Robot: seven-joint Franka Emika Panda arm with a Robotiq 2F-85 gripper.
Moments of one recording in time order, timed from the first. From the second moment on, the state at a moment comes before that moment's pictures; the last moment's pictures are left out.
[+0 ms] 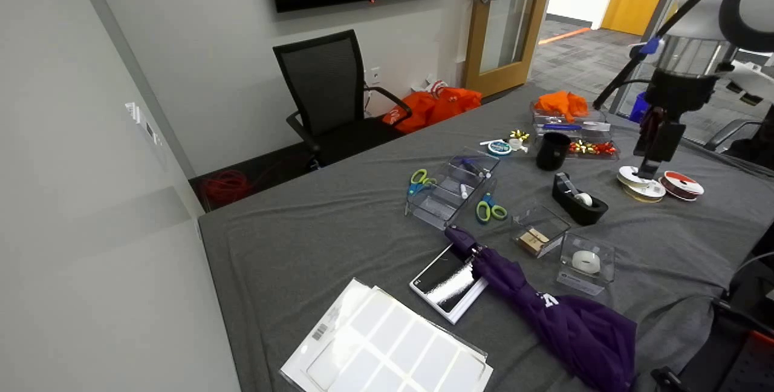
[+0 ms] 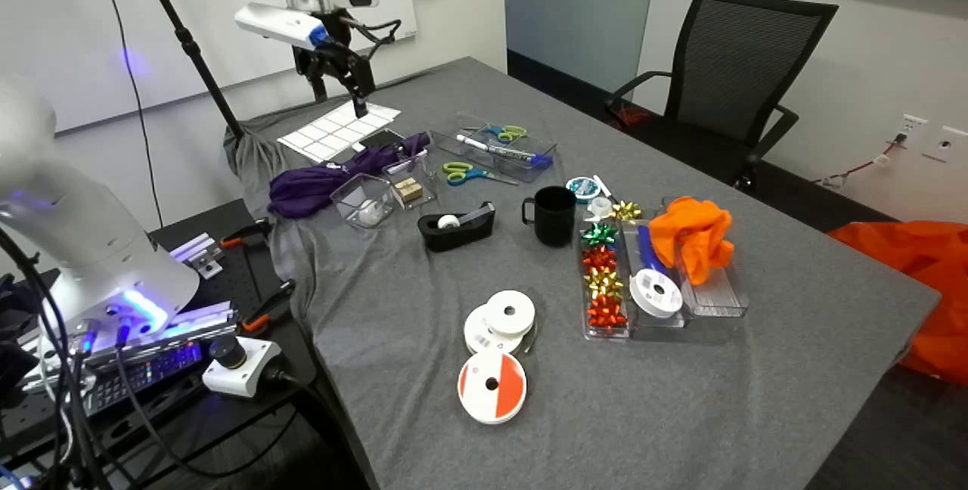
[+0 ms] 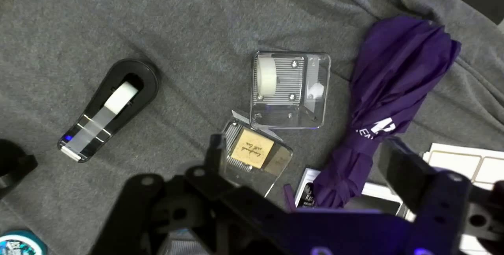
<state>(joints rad) 0.02 -0.30 -0.10 -2.48 0.04 2.11 -0.58</state>
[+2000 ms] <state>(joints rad) 0.08 0.08 -0.04 -2.69 -0.02 2.71 -0.62</state>
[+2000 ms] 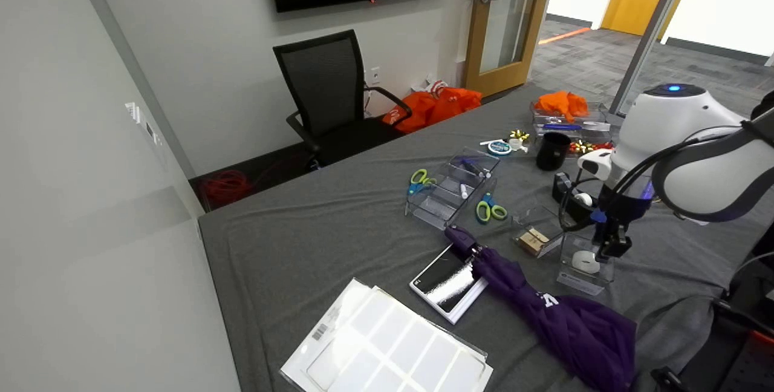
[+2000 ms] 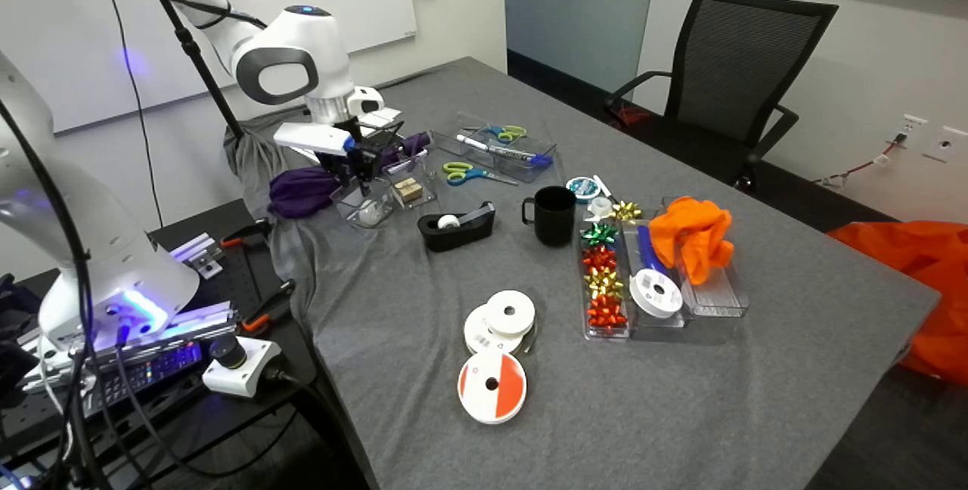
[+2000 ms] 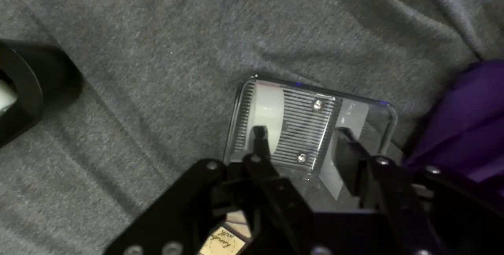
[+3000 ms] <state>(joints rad) 0.06 0.17 -0.03 -2.68 -0.28 2.79 -0.43</state>
